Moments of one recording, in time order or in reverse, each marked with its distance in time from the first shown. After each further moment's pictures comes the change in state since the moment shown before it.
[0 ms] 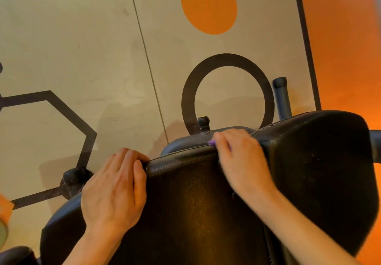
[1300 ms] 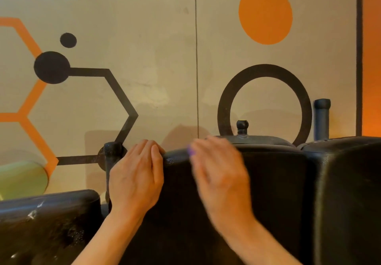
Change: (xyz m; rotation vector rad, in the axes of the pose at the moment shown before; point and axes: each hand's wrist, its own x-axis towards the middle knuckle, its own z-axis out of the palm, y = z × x) left_hand -0.039 -0.058 -0.015 -0.073 0.088 -0.257; right_hand -0.050 -0.092 0.078 -0.011 0.184 -0.459
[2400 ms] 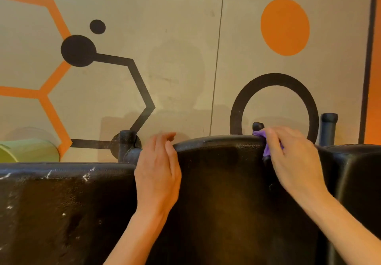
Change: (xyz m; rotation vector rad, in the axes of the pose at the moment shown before) left_hand -0.037 -0.025 -0.005 -0.326 0.116 -0.226; right_hand 0.016 0.020 -0.040 -0.138 -0.164 0.231
